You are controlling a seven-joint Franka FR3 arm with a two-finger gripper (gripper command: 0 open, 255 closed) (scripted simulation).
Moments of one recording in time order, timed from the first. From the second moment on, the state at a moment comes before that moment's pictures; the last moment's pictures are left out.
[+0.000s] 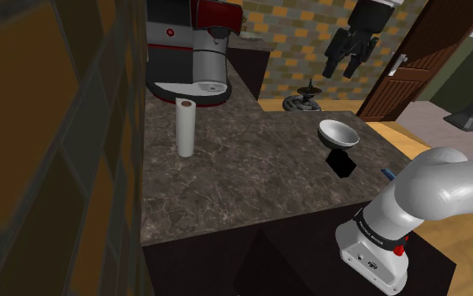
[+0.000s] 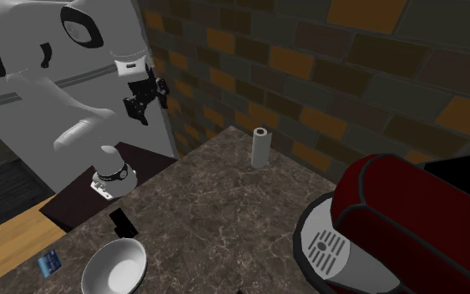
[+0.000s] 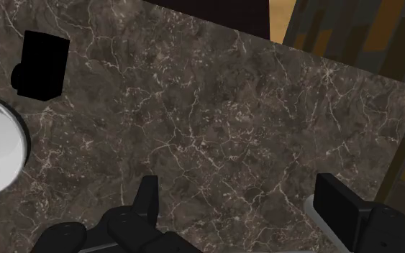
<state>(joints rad) 0.01 -0.78 0.06 -2.29 0.12 1.52 0.17</state>
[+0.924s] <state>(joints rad) 0.03 -0.41 0.24 -2.15 0.15 1.78 0.33</state>
